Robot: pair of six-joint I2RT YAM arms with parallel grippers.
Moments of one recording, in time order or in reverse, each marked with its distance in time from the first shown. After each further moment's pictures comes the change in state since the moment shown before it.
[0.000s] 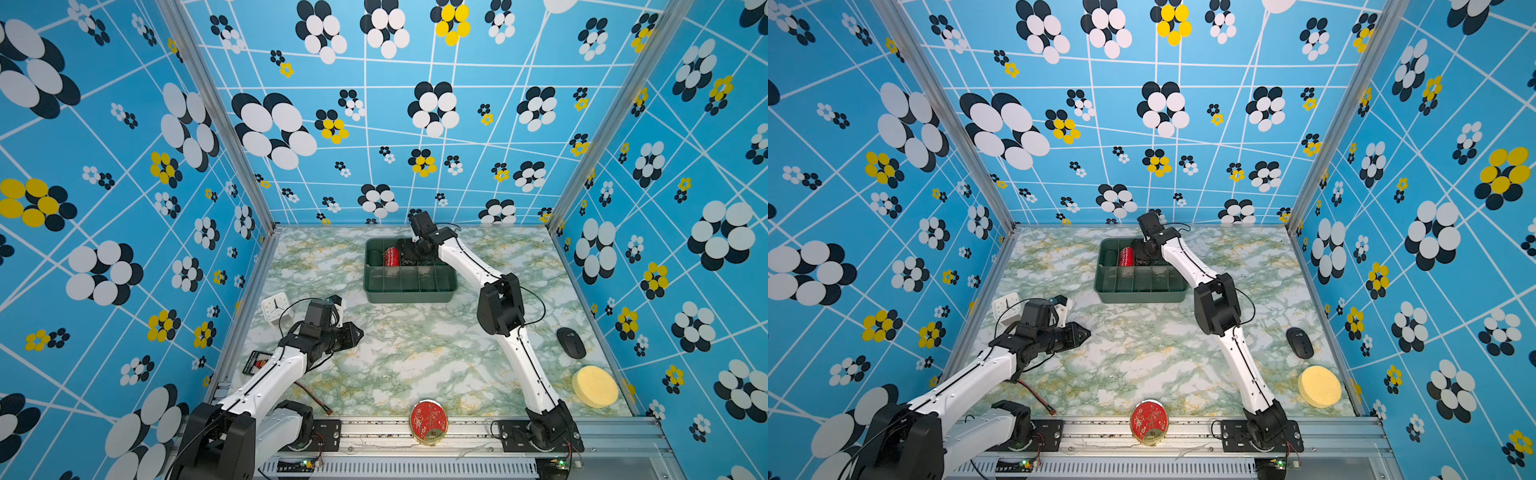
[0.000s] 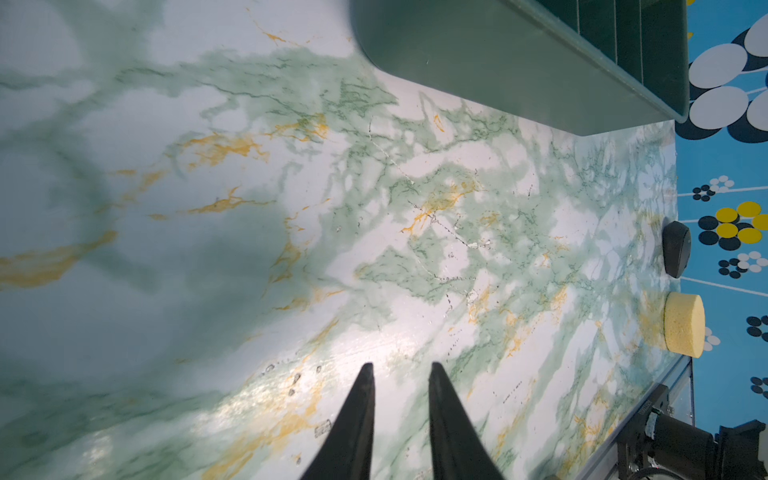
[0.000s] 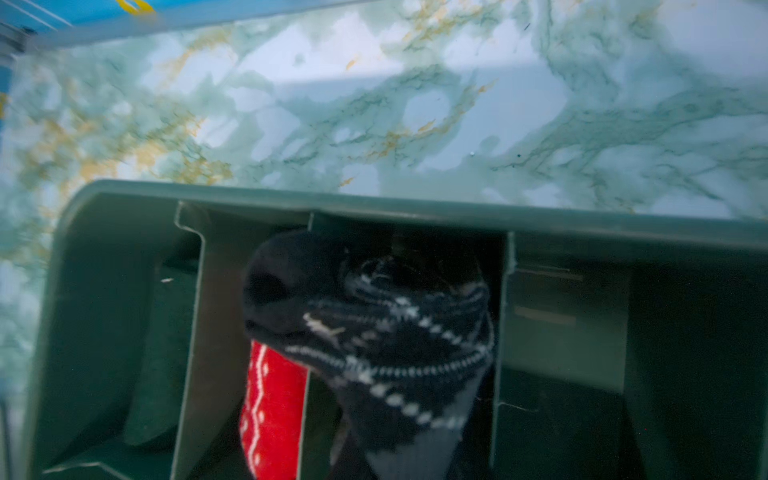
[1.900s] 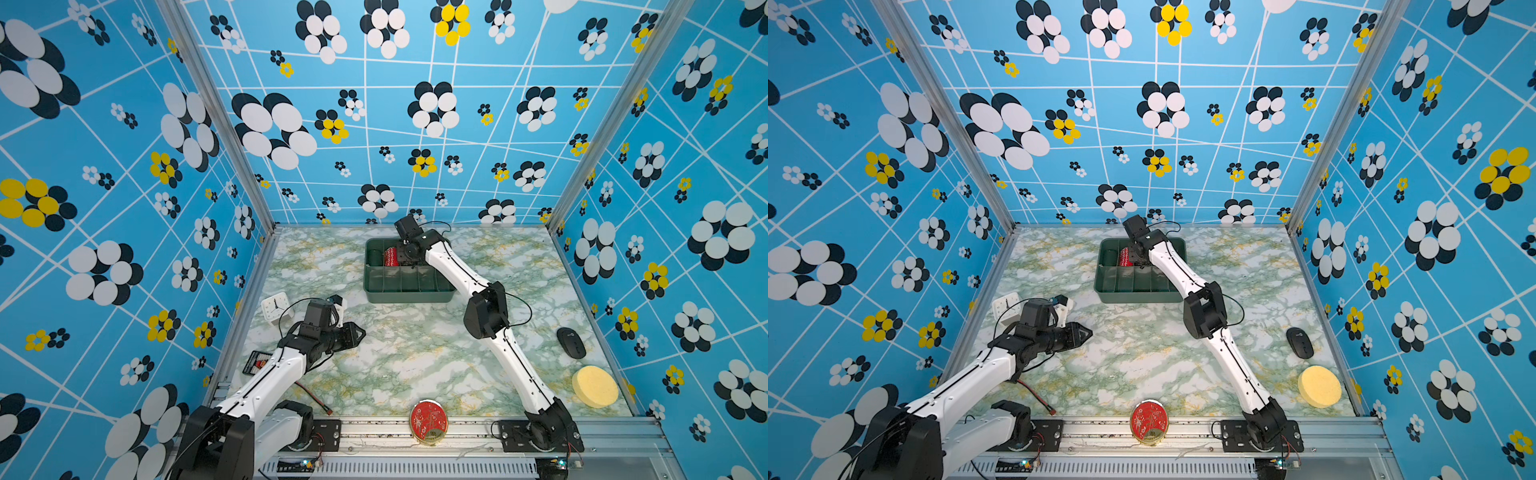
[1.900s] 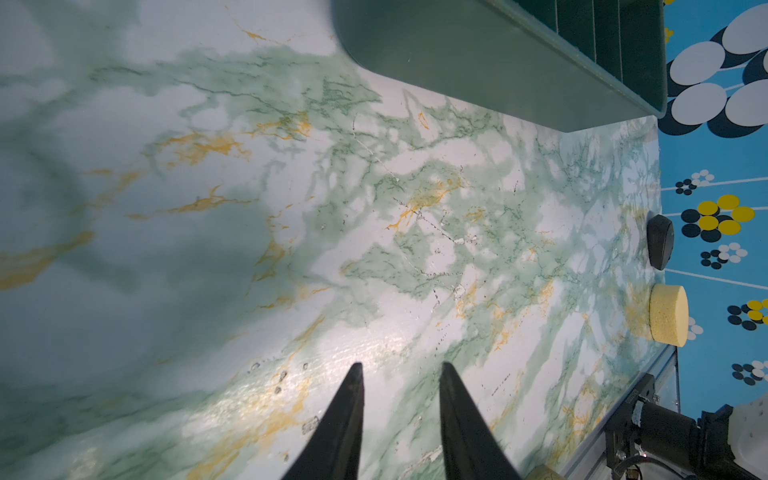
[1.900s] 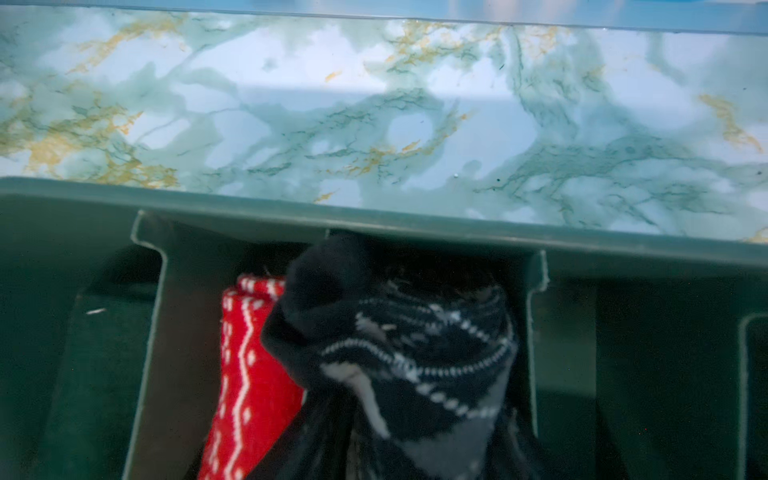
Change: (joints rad) left arm 0.000 -0.019 0.000 -0.002 0.025 0.000; right arm 0.053 0.118 0.218 -0.111 0.205 -0.016
